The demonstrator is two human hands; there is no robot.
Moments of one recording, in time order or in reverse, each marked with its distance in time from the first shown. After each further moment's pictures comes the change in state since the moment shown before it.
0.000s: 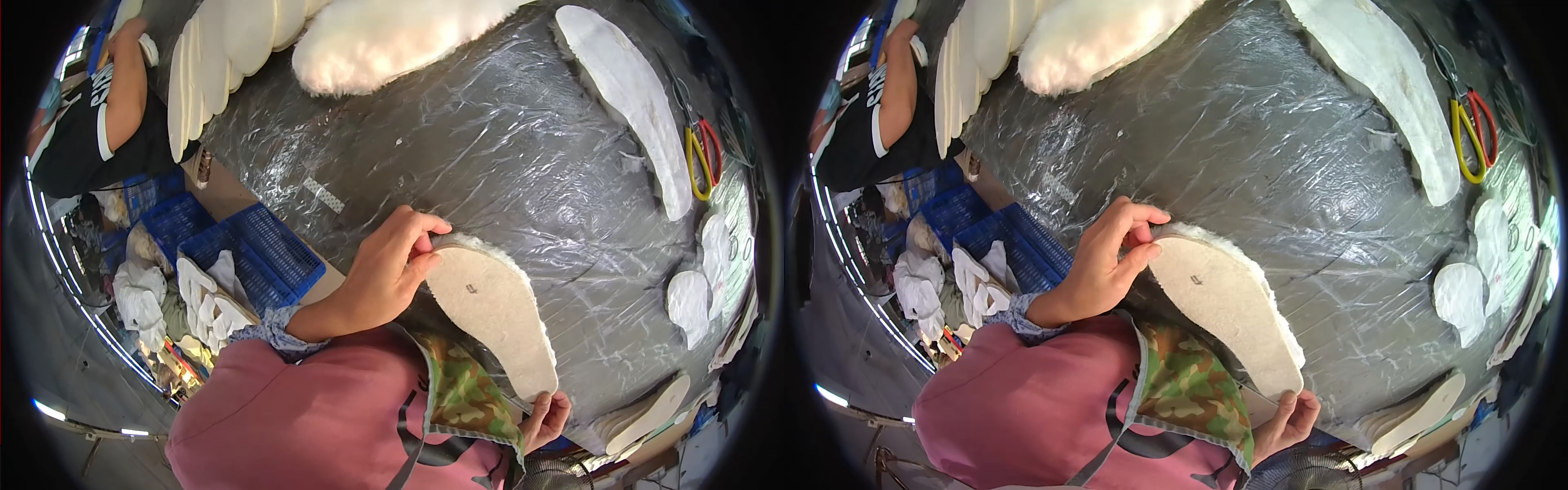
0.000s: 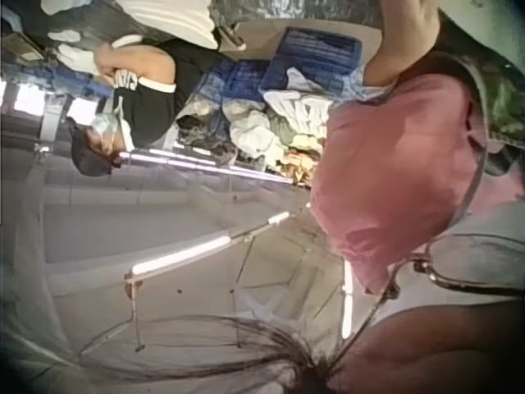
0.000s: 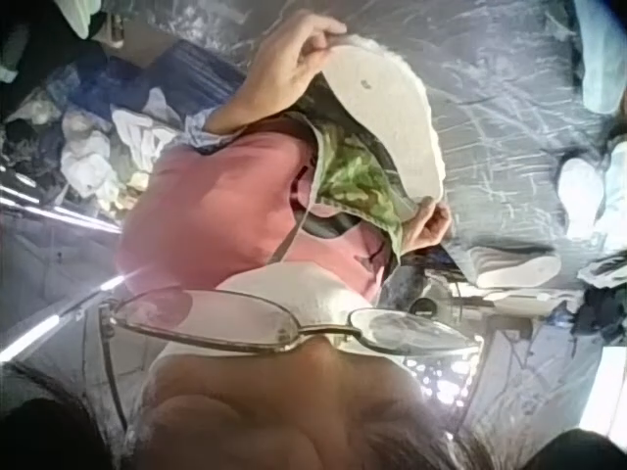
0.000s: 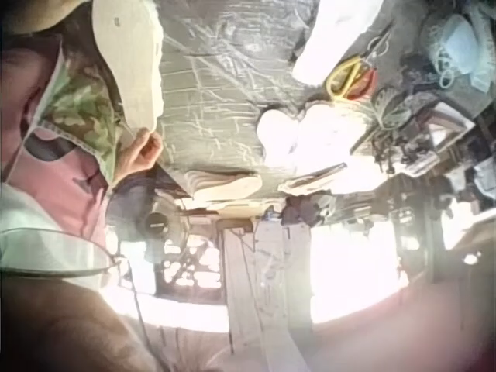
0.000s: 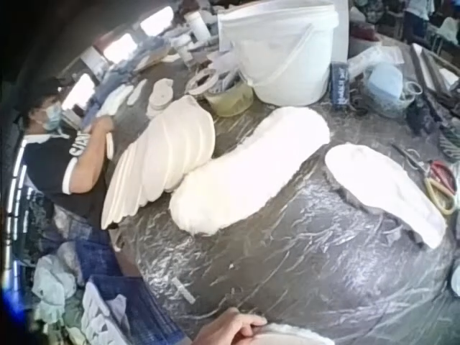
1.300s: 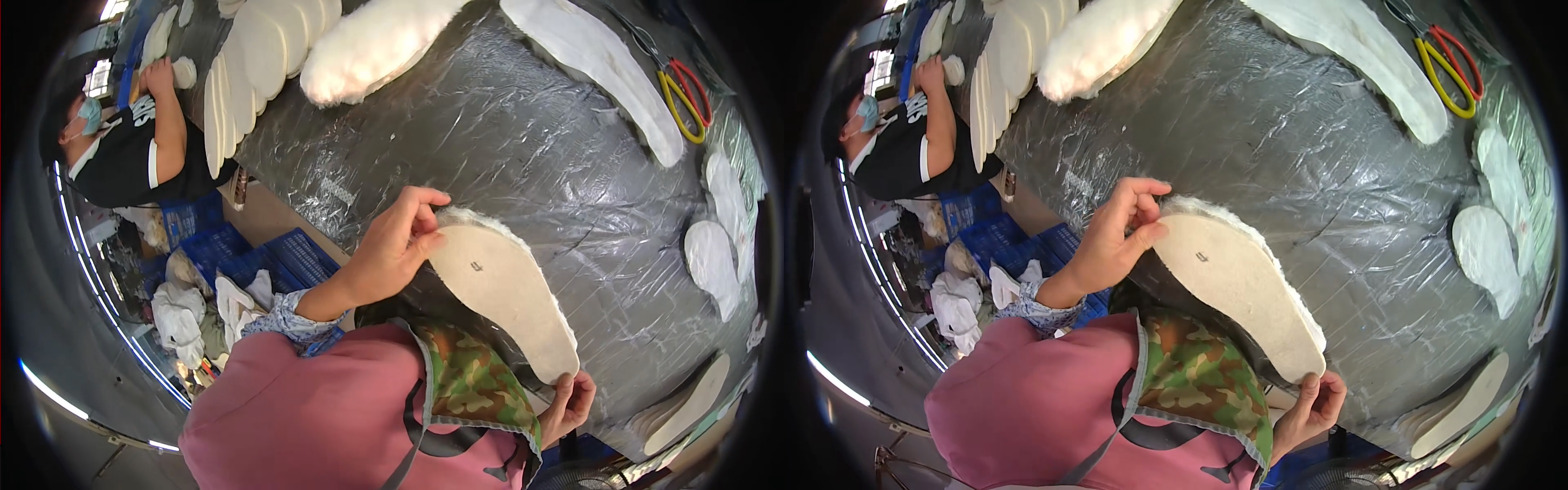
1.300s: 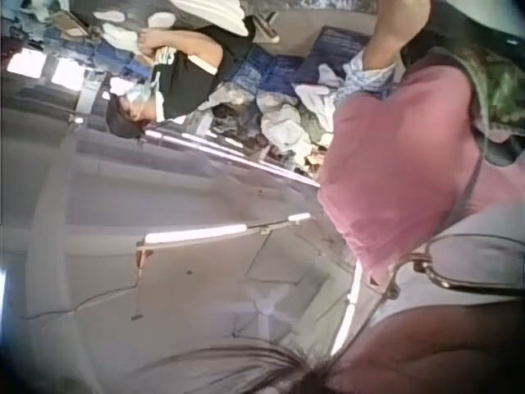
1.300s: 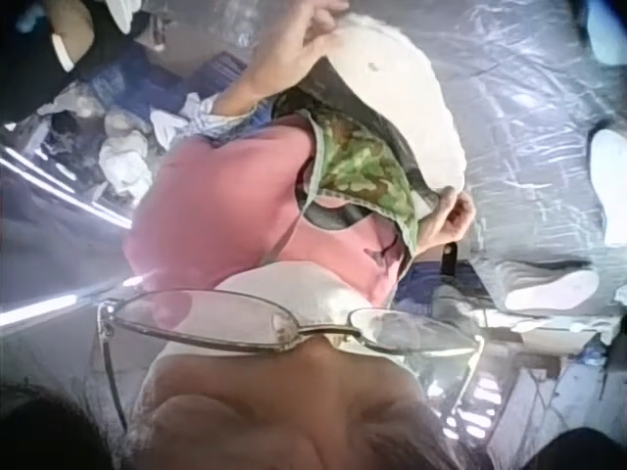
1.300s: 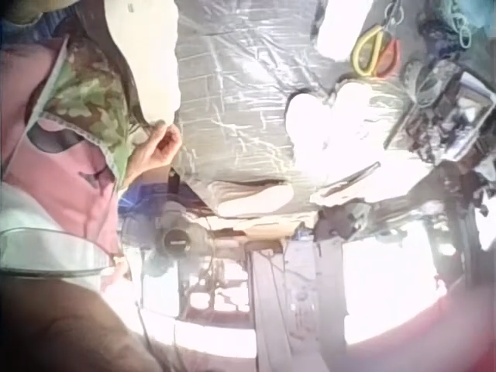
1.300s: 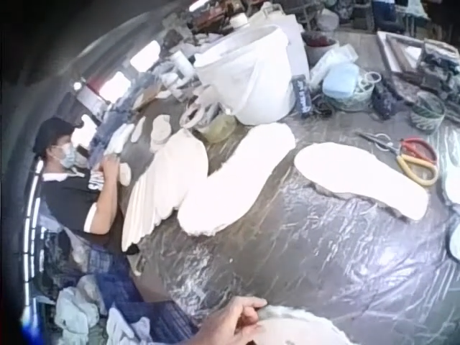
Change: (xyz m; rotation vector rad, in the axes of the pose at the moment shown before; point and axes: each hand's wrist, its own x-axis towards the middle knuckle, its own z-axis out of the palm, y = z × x) left_hand -0.004 0.017 -0.002 0.063 -0.114 0.016; right_hand 0.007 0.019 -0.010 0.108 -0.086 -0.019
